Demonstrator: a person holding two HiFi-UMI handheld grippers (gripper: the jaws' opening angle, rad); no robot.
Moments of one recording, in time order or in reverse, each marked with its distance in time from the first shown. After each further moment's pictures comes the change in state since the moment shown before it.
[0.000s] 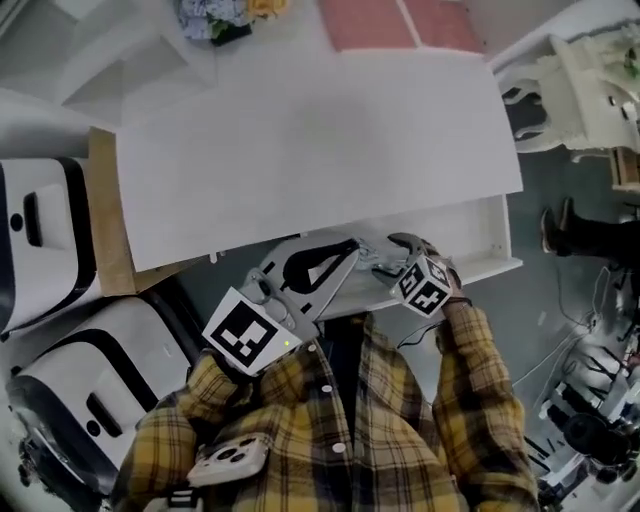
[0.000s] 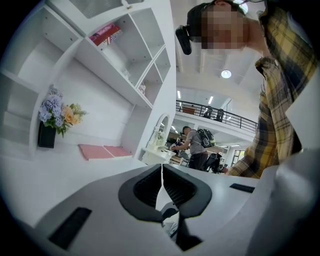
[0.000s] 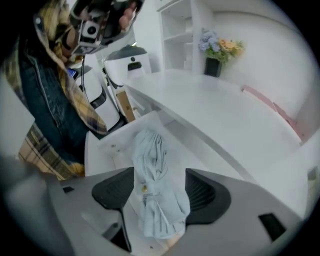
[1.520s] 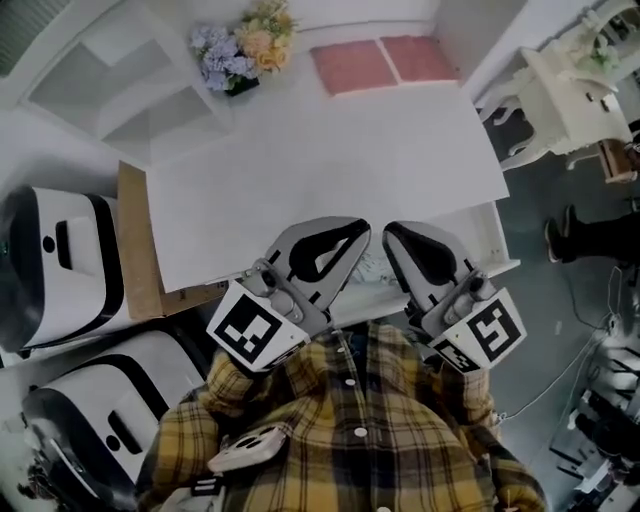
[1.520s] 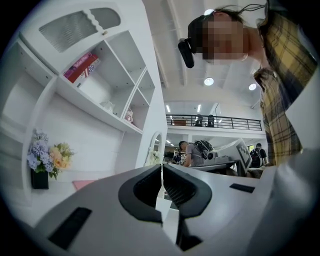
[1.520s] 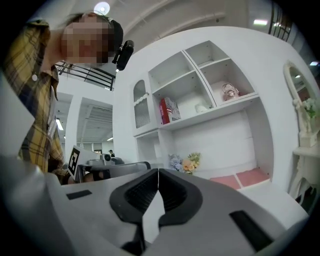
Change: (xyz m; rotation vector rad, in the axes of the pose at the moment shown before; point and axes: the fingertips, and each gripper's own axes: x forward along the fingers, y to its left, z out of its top) left arm -0.011 -0.035 0.106 0.188 -0.200 -0.046; right arm -0.302 -0.001 0.226 0.291 -1.100 -0.282
